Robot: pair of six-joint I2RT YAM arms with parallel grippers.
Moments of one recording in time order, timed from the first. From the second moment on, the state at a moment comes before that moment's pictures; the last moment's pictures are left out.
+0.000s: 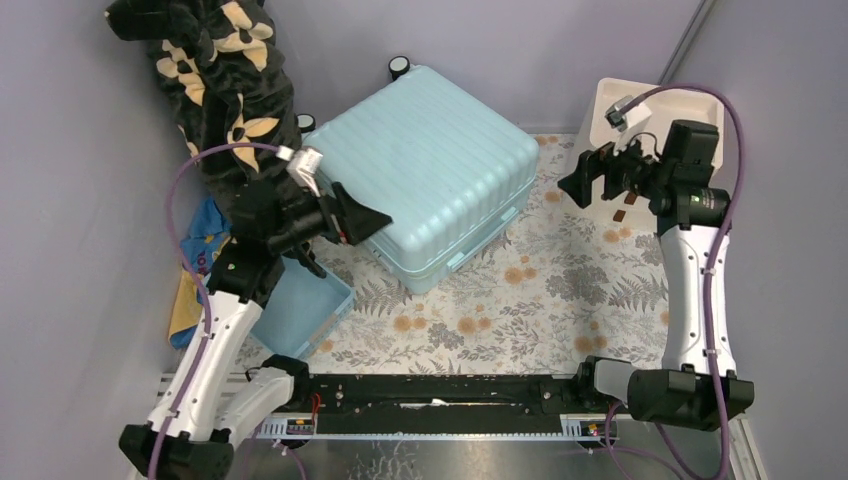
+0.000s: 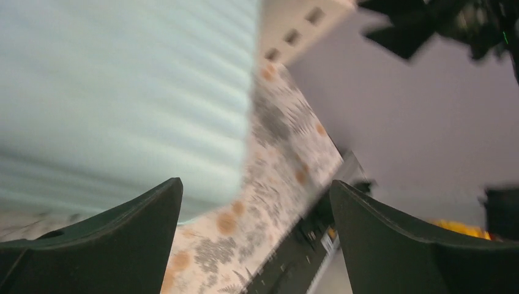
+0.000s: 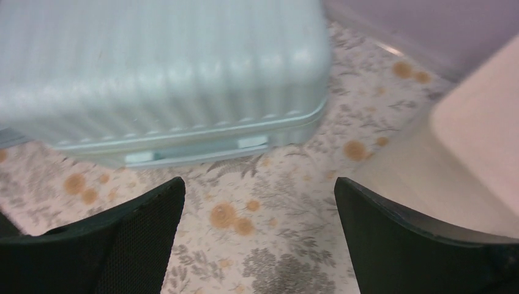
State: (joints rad) left arm -0.14 0.88 0.98 -0.29 0.67 -0.58; right arm -0.15 1.22 1.41 -0.77 -0.78 -0.35
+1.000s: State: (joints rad) left arm -0.30 0.95 0.95 -0.13 0.57 -0.59; right arm -0.16 2.11 2.34 -0.89 -0.23 -0.11
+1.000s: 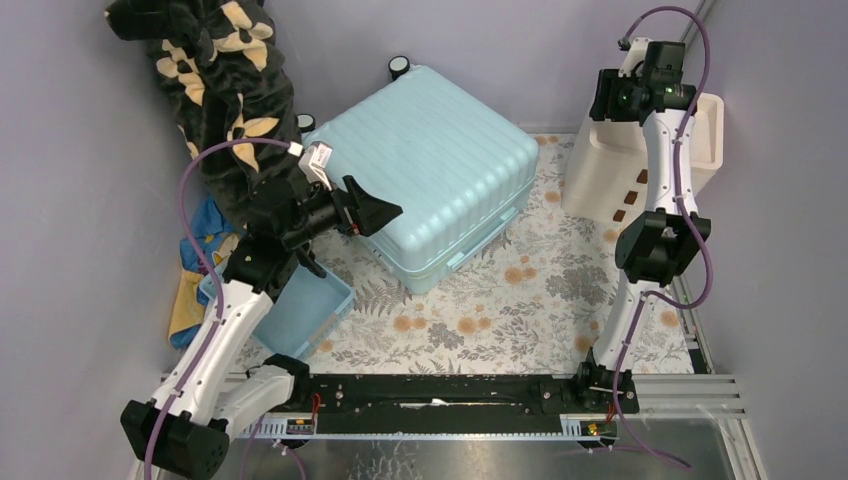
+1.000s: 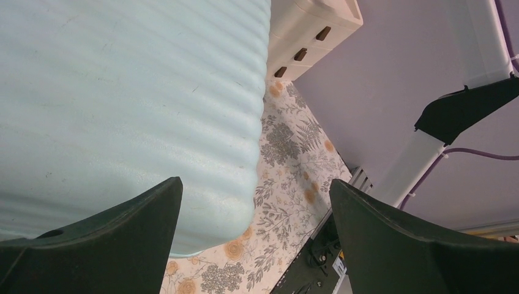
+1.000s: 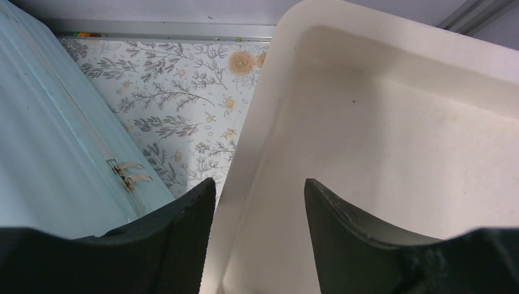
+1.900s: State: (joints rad) left arm -0.30 1.05 0.96 -0.13 0.57 -0.58; right arm -0.07 2.16 2.38 -0.87 -0.10 -0.20
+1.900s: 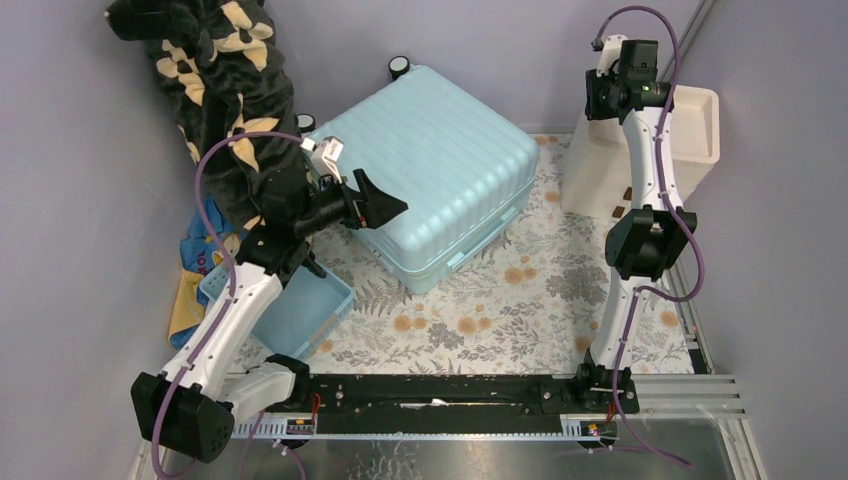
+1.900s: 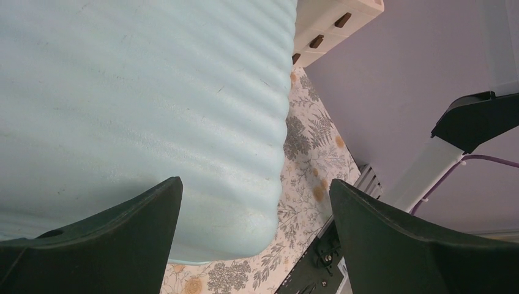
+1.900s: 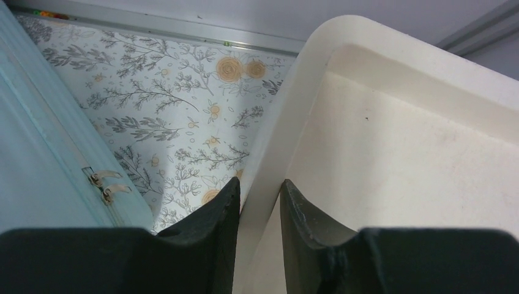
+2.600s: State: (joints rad) left arm -0.30 1.13 1.02 -0.11 0.56 -0.56; right arm -0.04 2.26 2.47 -0.74 -0.28 -0.33
